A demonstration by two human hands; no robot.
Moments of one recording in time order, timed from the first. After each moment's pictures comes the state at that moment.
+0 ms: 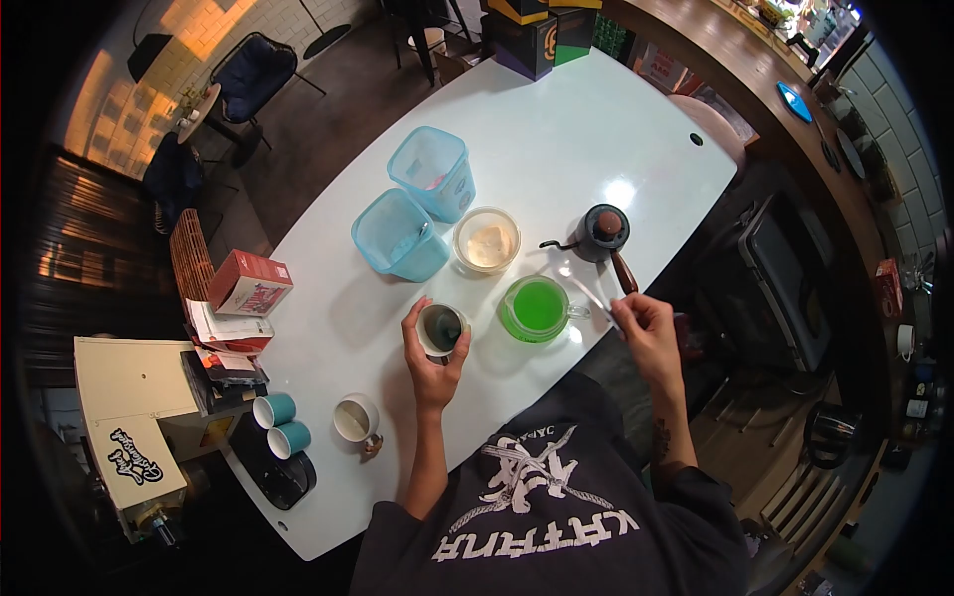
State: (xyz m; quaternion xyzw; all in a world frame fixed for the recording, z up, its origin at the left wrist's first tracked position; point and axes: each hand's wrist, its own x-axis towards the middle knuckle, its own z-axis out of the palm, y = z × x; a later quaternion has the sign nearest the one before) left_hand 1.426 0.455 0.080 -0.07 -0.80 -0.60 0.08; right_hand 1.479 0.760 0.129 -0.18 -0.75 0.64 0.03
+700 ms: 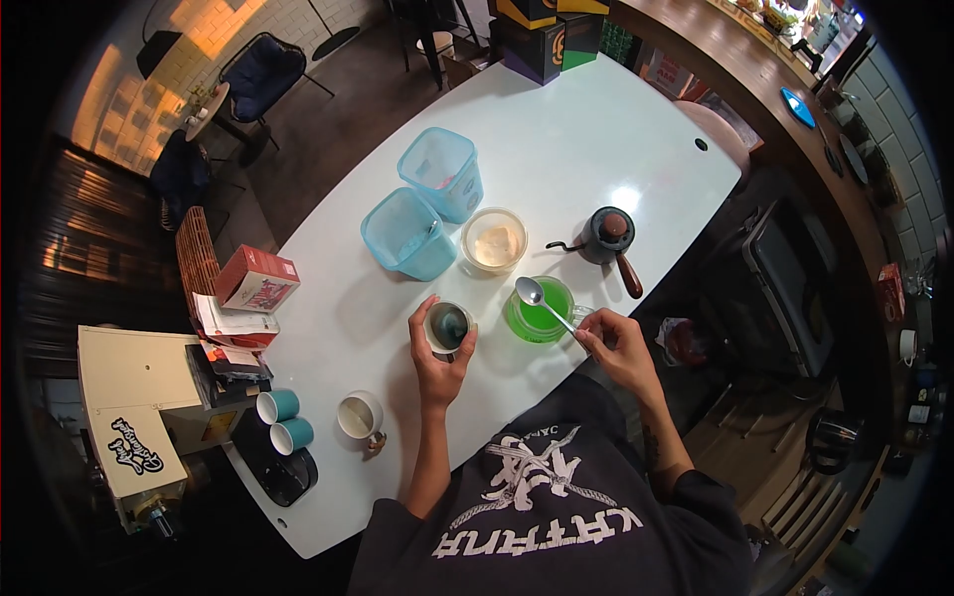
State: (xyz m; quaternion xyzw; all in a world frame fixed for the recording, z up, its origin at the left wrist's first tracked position) left_hand 1.426 0.455 0.077 -0.07 -0.79 -0.60 0.09; right_hand 1.482 0.736 0.102 -0.07 -0.79 0.60 -0.03
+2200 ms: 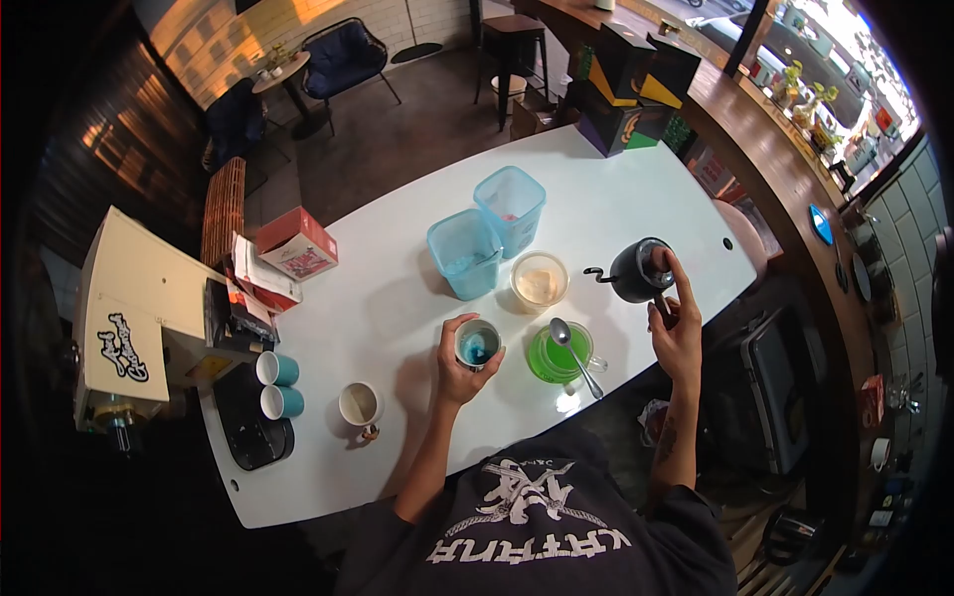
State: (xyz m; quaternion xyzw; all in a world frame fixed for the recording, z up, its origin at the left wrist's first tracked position) left_hand 1.417 0.453 0.060 -0.09 -0.75 -0.64 0.14; right_hand 1.404 0.766 0.192 0.00 -0.84 0.52 0.15
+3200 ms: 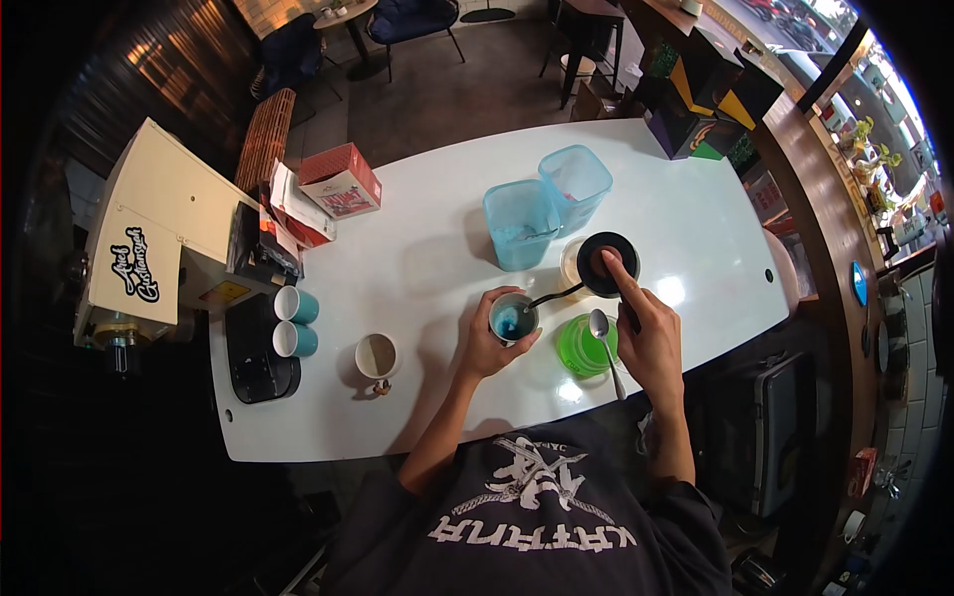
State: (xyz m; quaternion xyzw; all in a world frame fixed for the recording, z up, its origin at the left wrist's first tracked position) left_hand 1.421 0.458 0.082 -0.06 -0.75 -0.65 0.13; right_hand 1.392 0.684 0.207 0.18 -0.91 0.36 0.08
